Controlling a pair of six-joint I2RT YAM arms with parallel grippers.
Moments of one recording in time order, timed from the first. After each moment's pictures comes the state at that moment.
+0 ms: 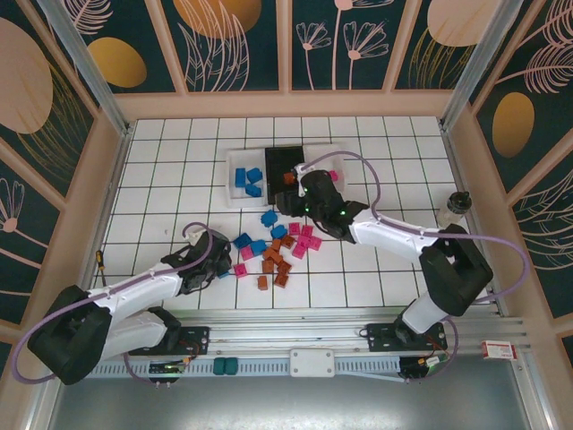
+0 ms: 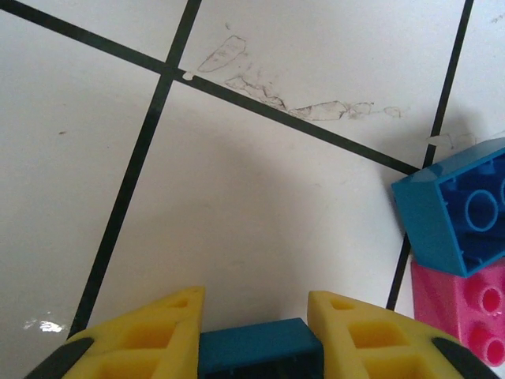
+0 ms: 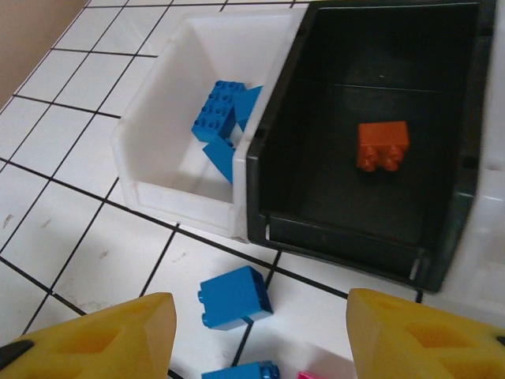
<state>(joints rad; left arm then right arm) -0.63 1.14 0.38 -0.30 -0.21 -0.98 0.76 1.54 0.96 0.02 0.07 0.40</state>
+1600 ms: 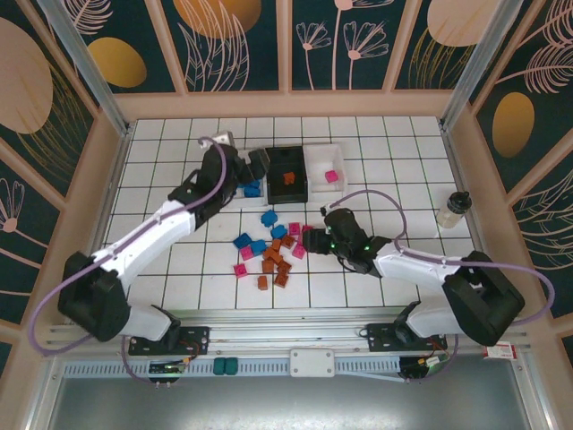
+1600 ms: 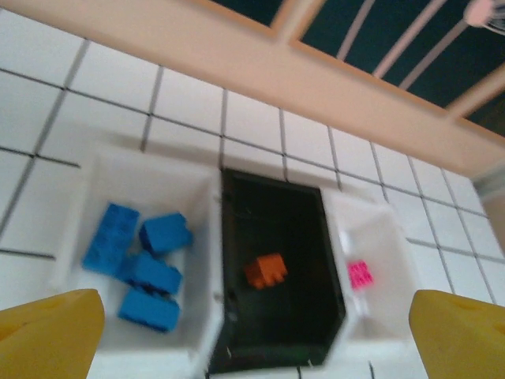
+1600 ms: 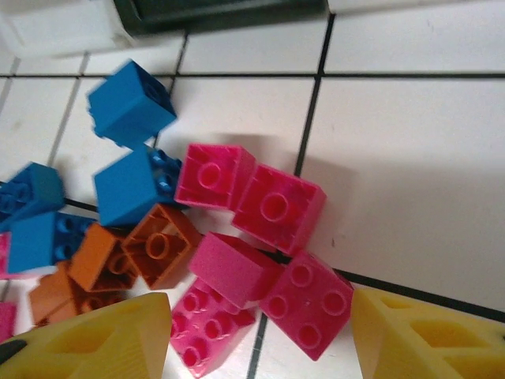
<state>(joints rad) -0.57 1.40 1.07 -0.16 -0.22 -0.69 0.77 1.33 0.55 0.02 0.04 0.58</state>
